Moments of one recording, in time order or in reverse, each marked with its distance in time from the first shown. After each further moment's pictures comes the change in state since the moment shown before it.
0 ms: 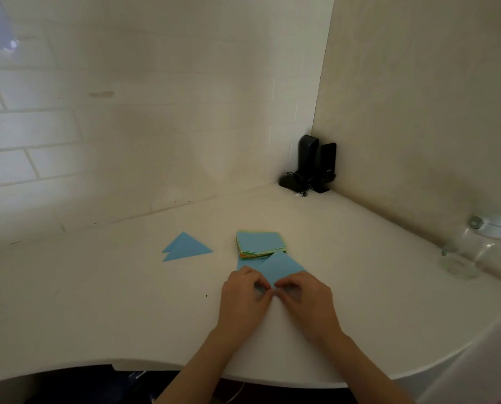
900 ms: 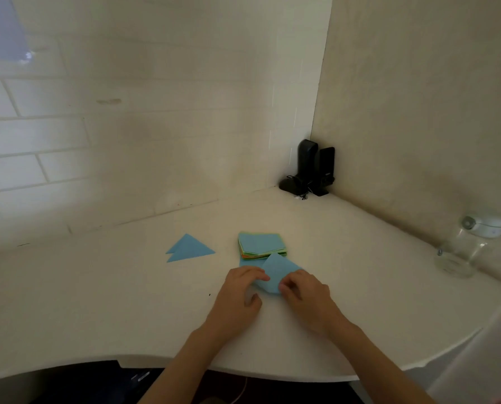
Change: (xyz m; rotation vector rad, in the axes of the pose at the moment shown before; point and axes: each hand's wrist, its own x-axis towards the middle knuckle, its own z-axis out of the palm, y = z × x) left_hand -0.010 -0.010 -0.025 -0.136 -0.118 0.140; right_hand 0.007 -0.010 -0.016 -0.141 -0.276 0.022
